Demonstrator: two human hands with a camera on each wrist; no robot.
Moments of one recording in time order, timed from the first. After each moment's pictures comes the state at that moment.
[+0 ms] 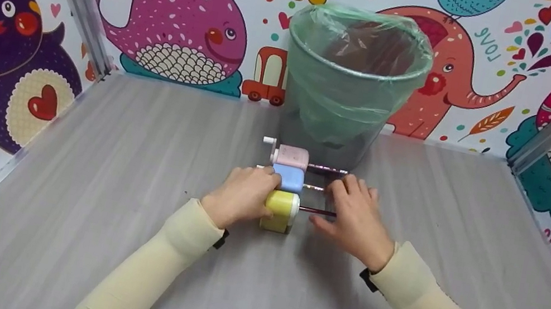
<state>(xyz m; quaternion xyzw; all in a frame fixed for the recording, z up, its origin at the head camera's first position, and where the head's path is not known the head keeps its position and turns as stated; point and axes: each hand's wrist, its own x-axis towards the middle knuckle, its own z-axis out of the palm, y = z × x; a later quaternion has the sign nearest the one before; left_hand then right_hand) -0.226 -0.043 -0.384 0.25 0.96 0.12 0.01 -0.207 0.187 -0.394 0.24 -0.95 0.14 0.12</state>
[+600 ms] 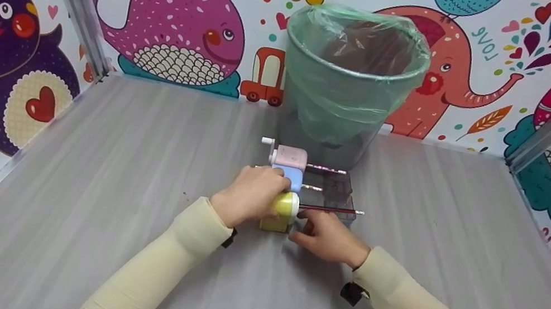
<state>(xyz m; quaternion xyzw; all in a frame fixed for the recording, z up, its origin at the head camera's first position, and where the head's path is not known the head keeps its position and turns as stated) -0.228 -0.028 -0.377 0.27 0.96 0.07 0.00 -0.215 0.174 -0.439 0.29 -0.90 0.30 -0.10</state>
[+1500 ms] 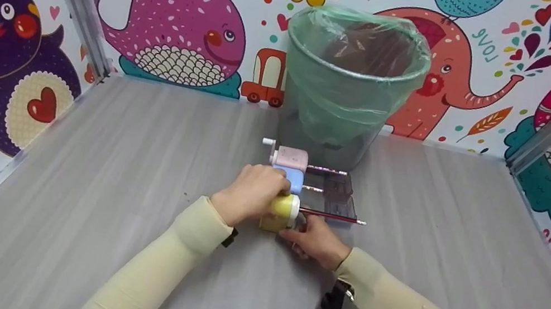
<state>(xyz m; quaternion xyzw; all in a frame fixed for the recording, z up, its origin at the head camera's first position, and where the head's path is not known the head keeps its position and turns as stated) -0.231 -0.031 -0.378 0.29 0.95 0.07 -0.02 -0.212 0.147 -0.461 0.05 -0.81 0.54 -0.24</state>
